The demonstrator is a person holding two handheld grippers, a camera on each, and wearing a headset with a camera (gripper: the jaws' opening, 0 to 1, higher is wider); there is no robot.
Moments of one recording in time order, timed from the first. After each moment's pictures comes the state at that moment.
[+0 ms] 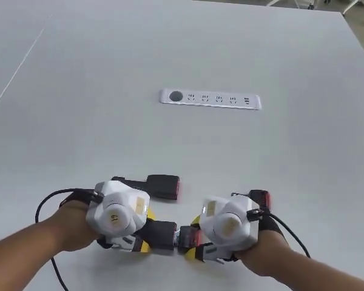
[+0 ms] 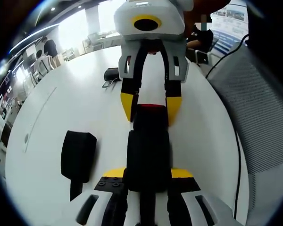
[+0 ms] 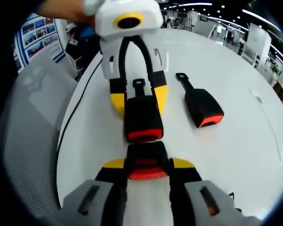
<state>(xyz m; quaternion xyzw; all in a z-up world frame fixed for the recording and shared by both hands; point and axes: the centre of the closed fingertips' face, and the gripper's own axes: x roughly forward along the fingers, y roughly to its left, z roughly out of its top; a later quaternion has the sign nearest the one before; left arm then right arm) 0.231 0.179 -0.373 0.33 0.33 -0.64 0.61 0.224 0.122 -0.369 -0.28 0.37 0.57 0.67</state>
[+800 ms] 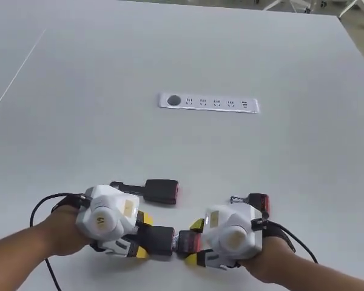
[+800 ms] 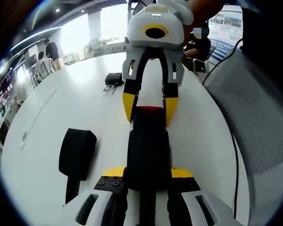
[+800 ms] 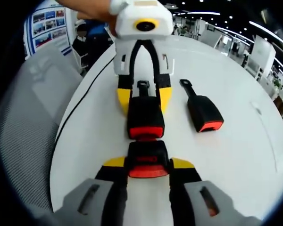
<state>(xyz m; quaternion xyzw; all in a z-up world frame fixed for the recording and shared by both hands) 0.234 0.181 -0.373 0.29 0.31 -0.66 0.62 0.223 0.118 -0.369 -0.29 0.32 0.60 0.68</state>
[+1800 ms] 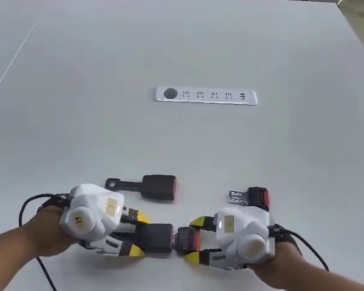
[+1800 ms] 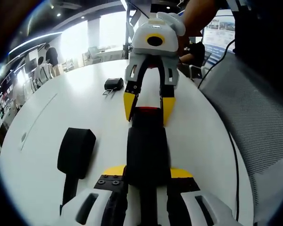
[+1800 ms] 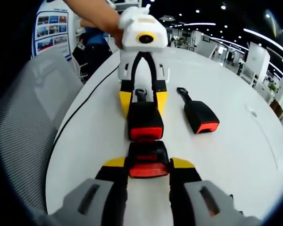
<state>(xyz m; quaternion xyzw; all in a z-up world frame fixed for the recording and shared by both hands) 0.230 0.183 -0.371 0.27 0.28 -0.68 0.62 0.224 0.119 -0.367 -0.27 0.28 0.60 0.70</state>
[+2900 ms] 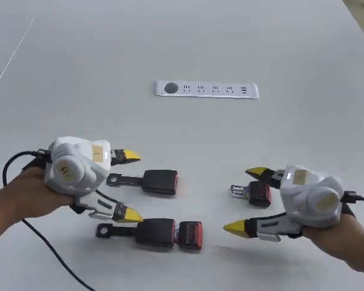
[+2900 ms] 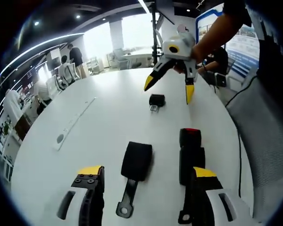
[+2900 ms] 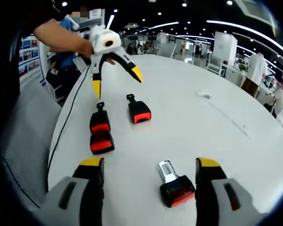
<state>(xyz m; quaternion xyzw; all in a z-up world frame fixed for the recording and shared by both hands) 0.317 0.202 -0.303 0.27 0.27 -0.59 0.71 0.295 0.010 -0.316 -0.19 0.30 0.49 0.80</state>
